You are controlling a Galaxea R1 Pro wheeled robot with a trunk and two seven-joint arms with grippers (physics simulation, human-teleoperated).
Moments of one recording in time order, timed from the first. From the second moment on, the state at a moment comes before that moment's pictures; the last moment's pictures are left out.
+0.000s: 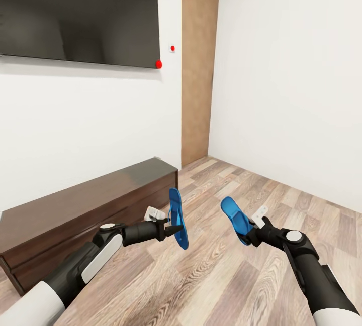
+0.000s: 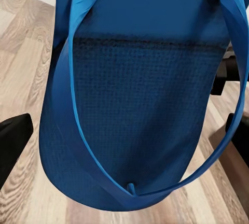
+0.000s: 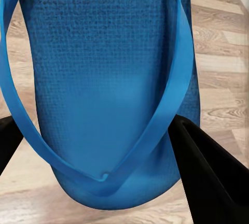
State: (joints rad) left arm -0.60 0.23 -0.60 -1.14 0.75 0.44 -0.53; right arm -0.45 -0.13 -0.16 -1.18 0.61 0.28 0.77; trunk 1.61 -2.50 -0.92
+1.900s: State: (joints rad) left arm -0.60 0.22 -0.60 -1.14 0.75 0.44 -0.53; right arm -0.45 -0.13 -0.16 -1.18 0.61 0.28 0.77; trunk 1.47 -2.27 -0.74
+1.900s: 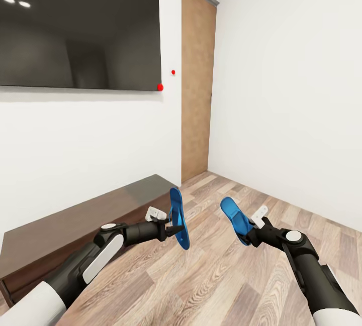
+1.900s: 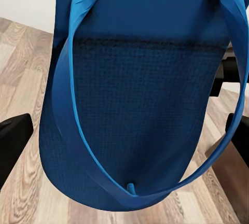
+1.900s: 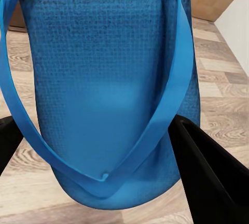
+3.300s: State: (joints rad) left arm -0.59 0.24 -0.61 -0.94 0.67 0.39 -0.53; right arm -0.31 -0.13 -0.38 -0.96 0.61 0.03 0.77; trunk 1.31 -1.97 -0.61
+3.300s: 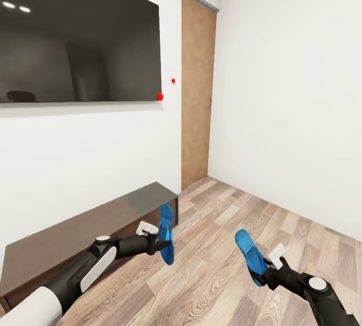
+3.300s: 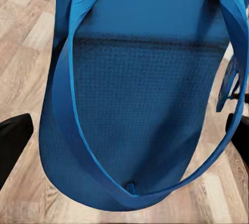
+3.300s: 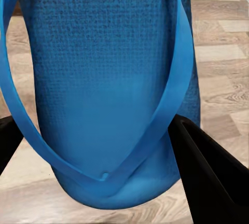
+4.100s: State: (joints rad) left arm -0.55 0.21 -0.66 -0.49 0.67 0.09 -0.58; right arm -0.31 -0.13 -0.70 -0.71 0.60 -0.26 0.85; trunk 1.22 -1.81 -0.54
